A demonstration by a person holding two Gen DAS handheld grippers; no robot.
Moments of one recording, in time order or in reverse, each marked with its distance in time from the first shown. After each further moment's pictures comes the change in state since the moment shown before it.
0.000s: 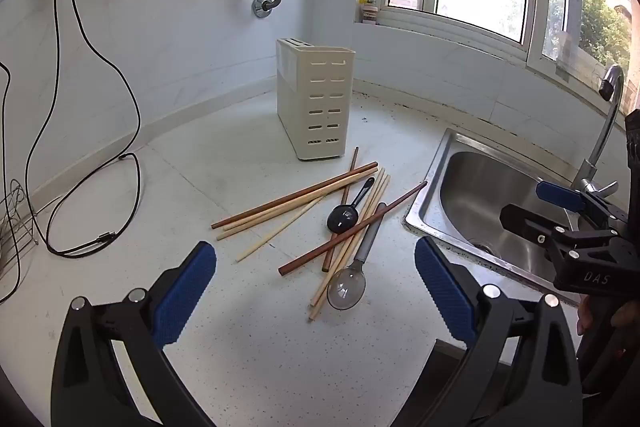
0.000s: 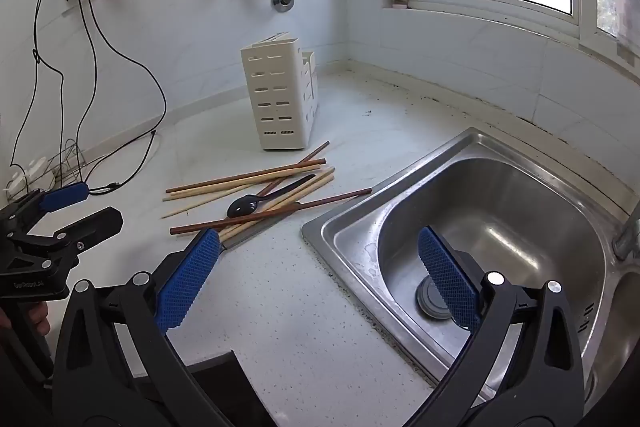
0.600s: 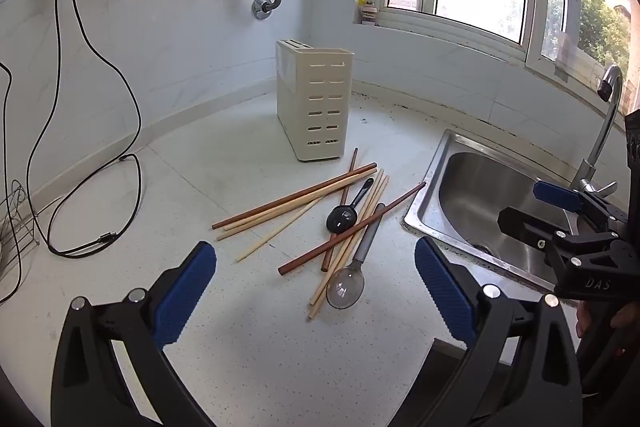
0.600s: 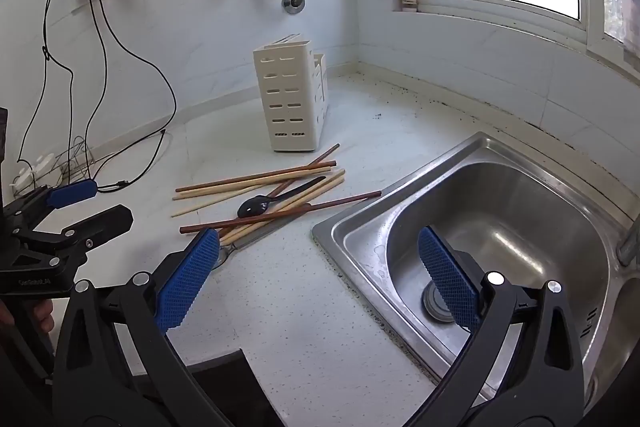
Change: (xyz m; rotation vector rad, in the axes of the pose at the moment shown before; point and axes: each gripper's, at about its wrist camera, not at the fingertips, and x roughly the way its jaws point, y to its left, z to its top) left arm -0.001 -0.002 -0.002 -0.002 -0.003 -0.001; right arm -0.004 0.006 0.000 -0.015 -0.004 0.009
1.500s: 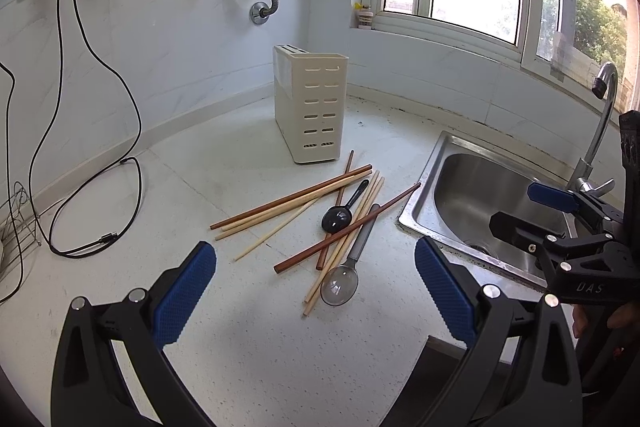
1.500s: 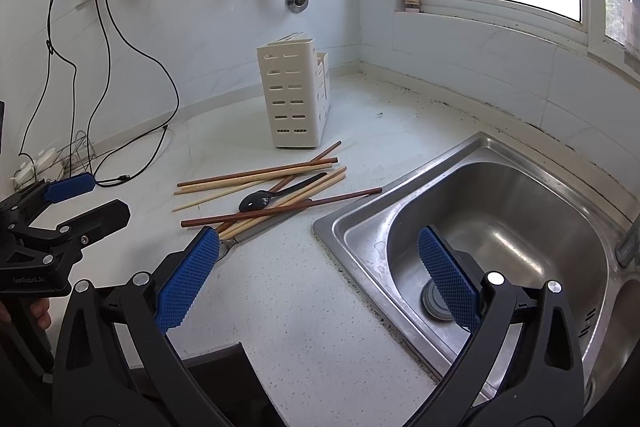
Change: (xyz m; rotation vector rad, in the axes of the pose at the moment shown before) left arm -0.005 -0.002 -0.002 0.012 -0.013 -0.007; right arm 0.000 0.000 -0.006 -0.008 -0.005 0.004
